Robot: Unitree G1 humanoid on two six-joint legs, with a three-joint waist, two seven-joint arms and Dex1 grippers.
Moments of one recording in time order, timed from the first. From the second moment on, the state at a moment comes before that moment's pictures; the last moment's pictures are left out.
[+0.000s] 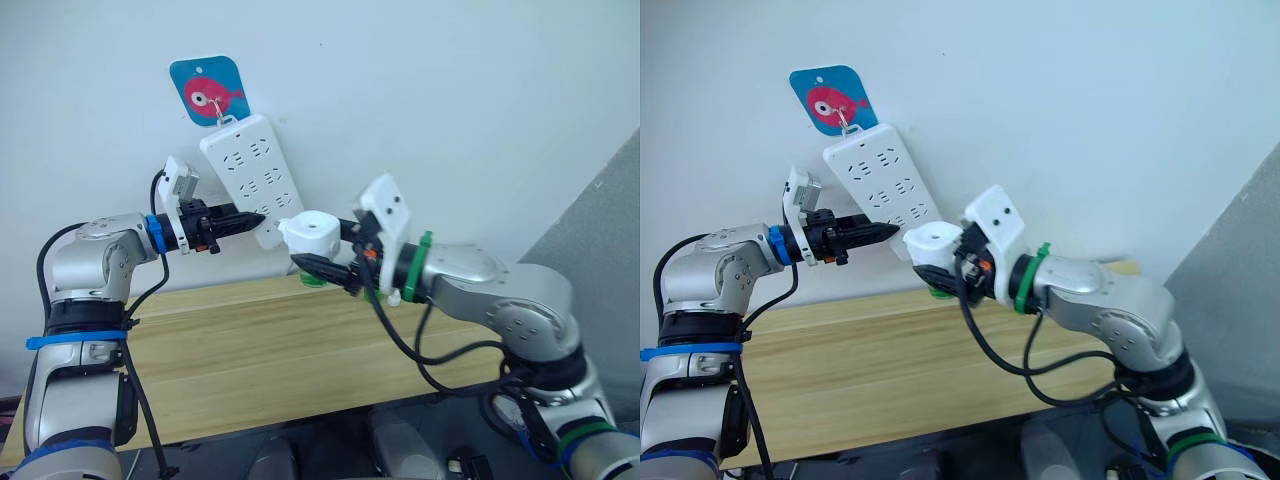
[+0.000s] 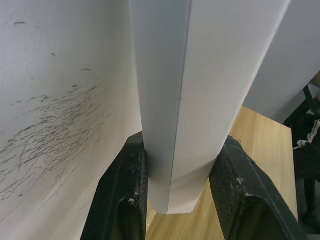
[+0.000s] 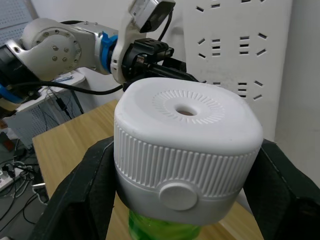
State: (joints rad) left arm -0.69 0.72 0.12 0.36 -0.46 0.59 -1.17; right arm -0.72 -0.32 0.27 -0.50 0.85 1.04 0.09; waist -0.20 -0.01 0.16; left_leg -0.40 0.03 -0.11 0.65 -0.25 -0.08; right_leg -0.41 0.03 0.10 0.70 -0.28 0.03
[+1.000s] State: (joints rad) left arm -0.66 0.72 0.14 0.31 -0.47 0.60 -1.13; right arm -0.80 -0.06 0.25 -0.31 0.53 1.12 0.04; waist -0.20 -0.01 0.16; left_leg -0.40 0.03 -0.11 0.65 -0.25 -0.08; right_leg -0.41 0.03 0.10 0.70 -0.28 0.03
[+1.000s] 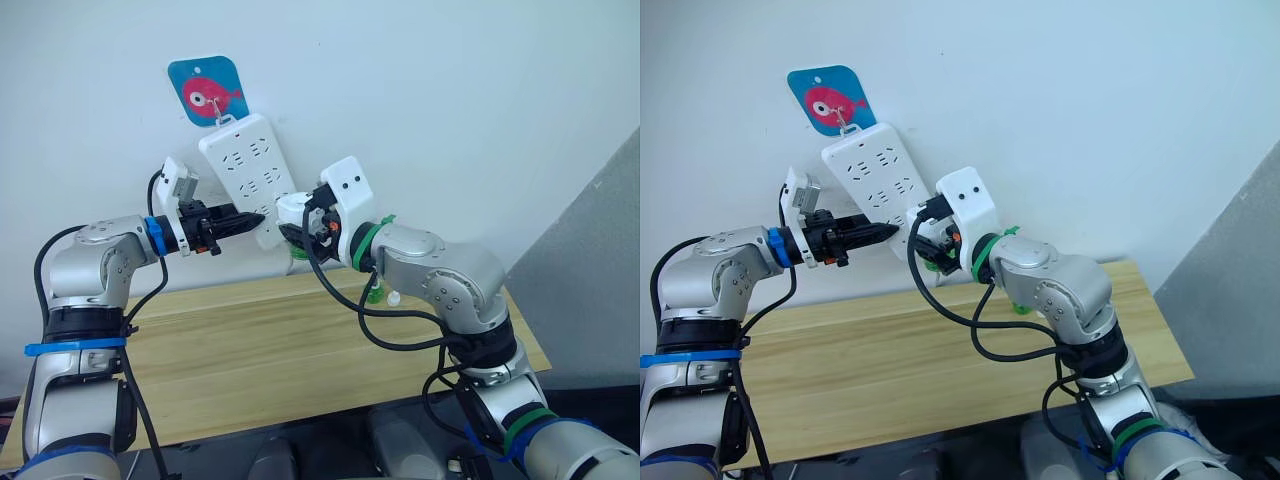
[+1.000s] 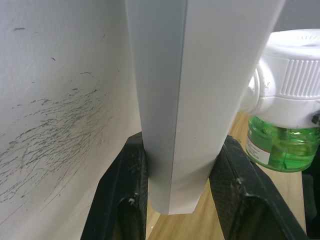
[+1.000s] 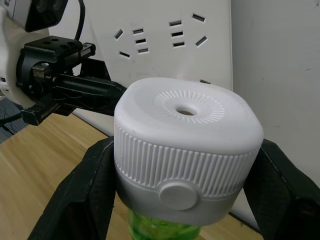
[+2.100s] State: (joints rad) left arm -0.63 0.73 0.17 0.27 -0.45 0.64 -1.10; right arm -0.87 0.05 0.24 -0.09 0.37 1.03 0.16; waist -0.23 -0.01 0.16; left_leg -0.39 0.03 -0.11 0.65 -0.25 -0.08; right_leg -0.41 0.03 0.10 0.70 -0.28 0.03
